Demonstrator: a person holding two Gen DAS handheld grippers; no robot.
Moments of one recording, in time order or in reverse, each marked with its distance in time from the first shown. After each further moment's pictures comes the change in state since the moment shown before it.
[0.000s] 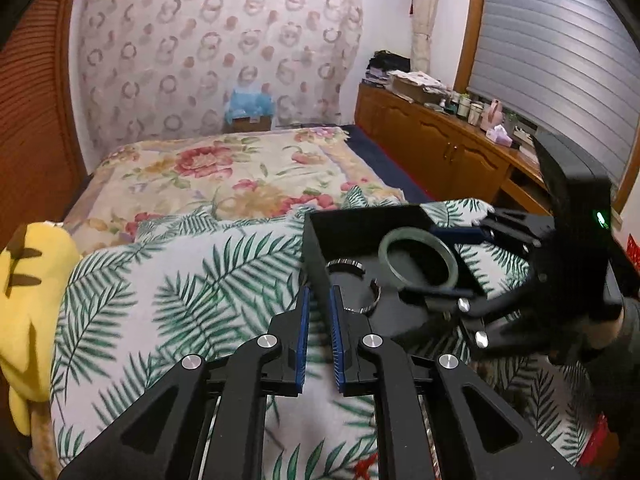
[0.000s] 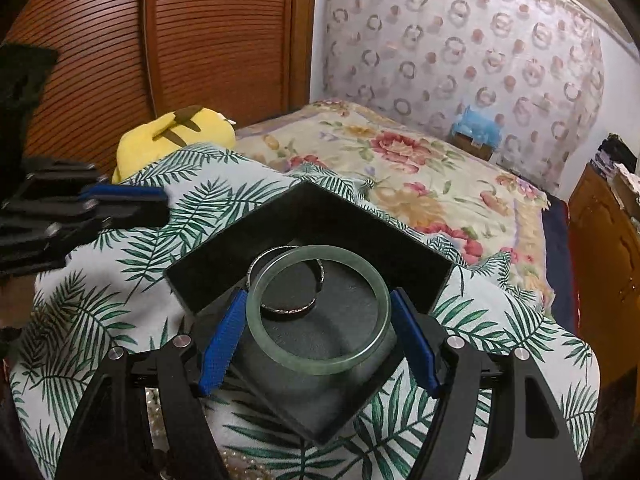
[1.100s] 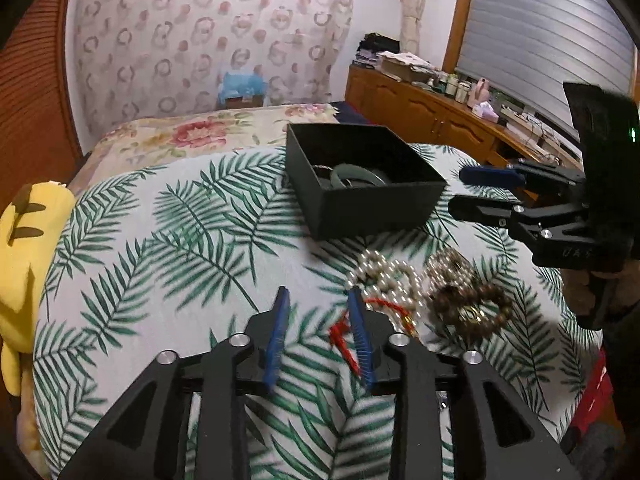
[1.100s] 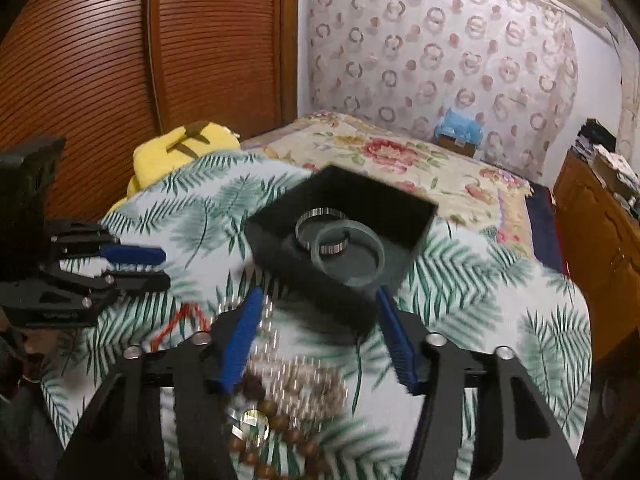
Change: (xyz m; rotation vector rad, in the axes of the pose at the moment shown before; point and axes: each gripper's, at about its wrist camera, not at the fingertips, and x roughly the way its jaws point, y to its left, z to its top) left arm -0.039 -0.018 -0.085 0.017 0.057 -0.033; right arm -0.080 0.035 -0.055 0.072 -0.051 -0.032
